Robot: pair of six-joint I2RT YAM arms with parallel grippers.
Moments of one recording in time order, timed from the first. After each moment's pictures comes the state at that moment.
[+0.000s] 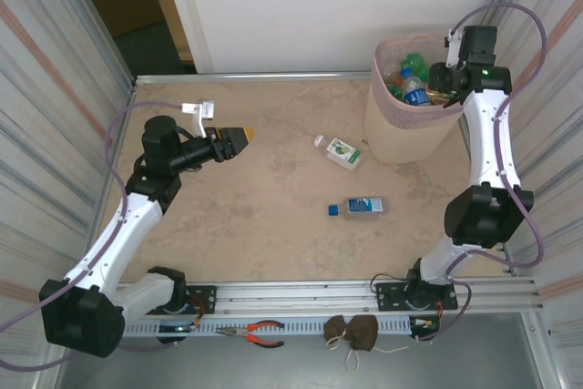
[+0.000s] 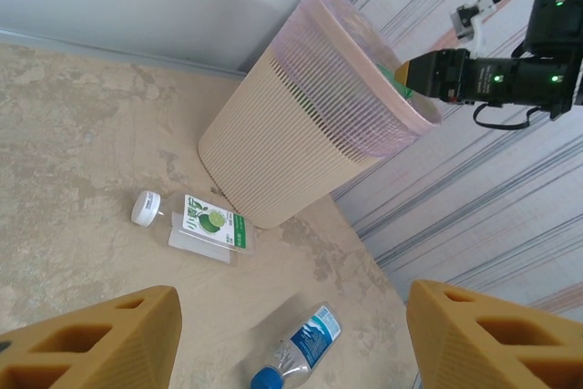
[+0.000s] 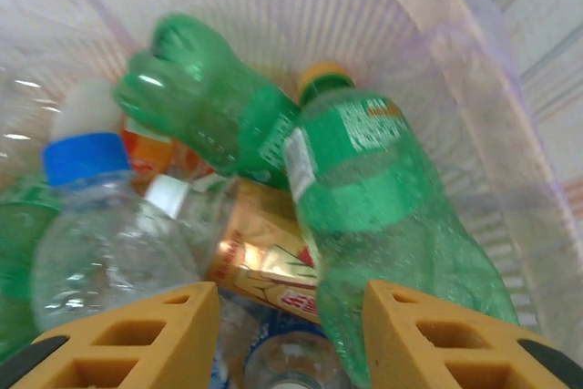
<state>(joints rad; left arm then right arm) -0.25 1.05 0.85 0.01 0.69 -0.58 -0.14 1.68 1.84 -0.88 0.05 -0.09</state>
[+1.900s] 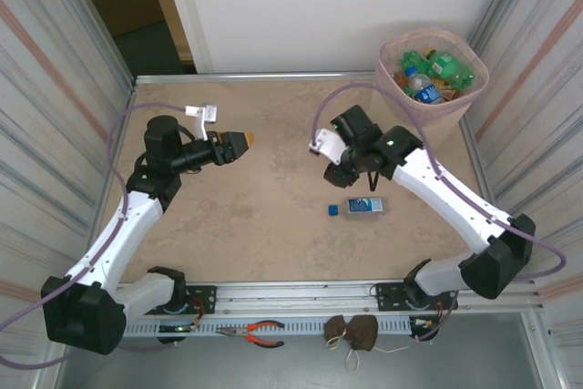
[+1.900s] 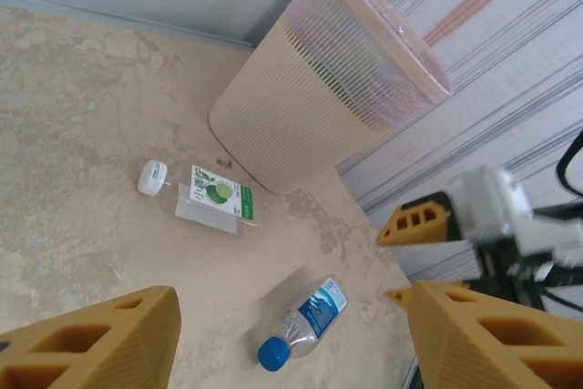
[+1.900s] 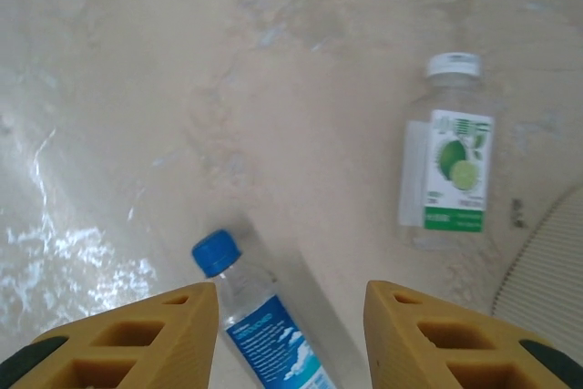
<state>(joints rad) -0.24 1.07 0.85 -0.07 0.73 -0.53 0.71 1.40 1.37 -1.04 0.04 -0.41</state>
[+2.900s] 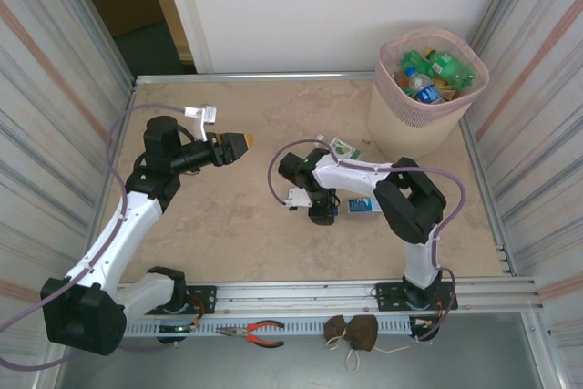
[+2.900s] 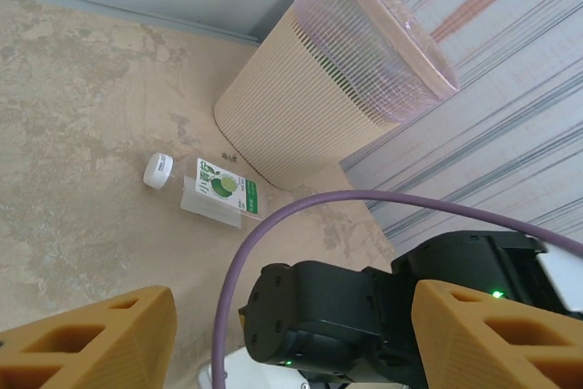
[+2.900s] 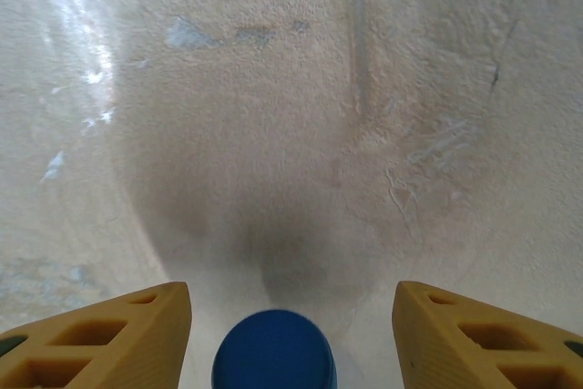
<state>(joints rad) -0.23 1.06 0.86 -0.10 0.73 -0.52 0.86 1.94 1.32 -1.05 0.22 -0.62</state>
